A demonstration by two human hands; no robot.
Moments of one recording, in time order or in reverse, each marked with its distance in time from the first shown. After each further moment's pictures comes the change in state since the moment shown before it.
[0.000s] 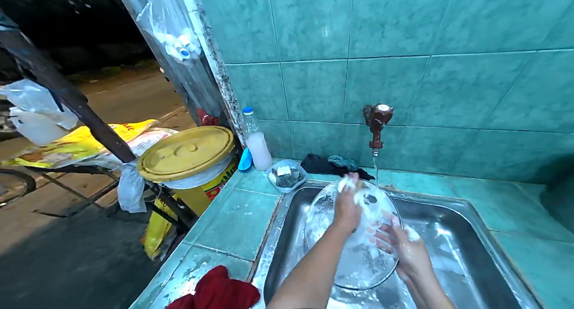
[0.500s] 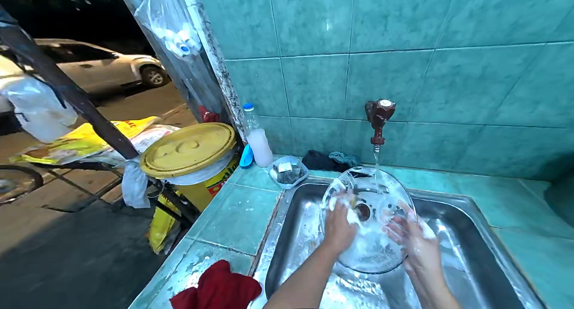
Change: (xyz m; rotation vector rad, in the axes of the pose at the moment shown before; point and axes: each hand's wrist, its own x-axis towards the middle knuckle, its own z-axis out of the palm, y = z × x) left_hand -0.052 -0.030 0.006 0.170 -0.107 -0.166; right_hand 0.004 -0.007 -0.003 0.048 0.127 -0.137
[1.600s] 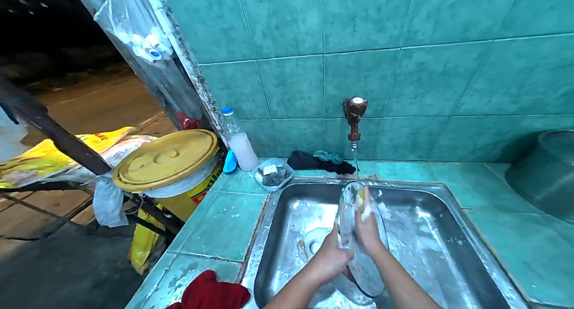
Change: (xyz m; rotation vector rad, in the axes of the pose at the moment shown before) left_hand -0.078 0.060 -0.047 -0.696 -0.445 -0.361; right_hand 0.036 0.069 0.012 -0.642 -0.314 -0.274
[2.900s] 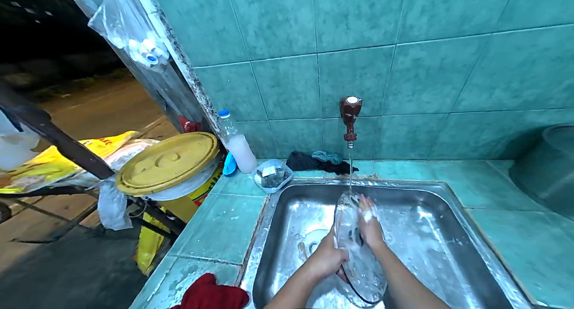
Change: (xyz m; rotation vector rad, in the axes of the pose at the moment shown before) left_hand 0.017 -0.008 -0.005 0.019 -0.015 -0.112; right_hand 0.026 0.051 -0.003 -0.211 -0.092 0.103
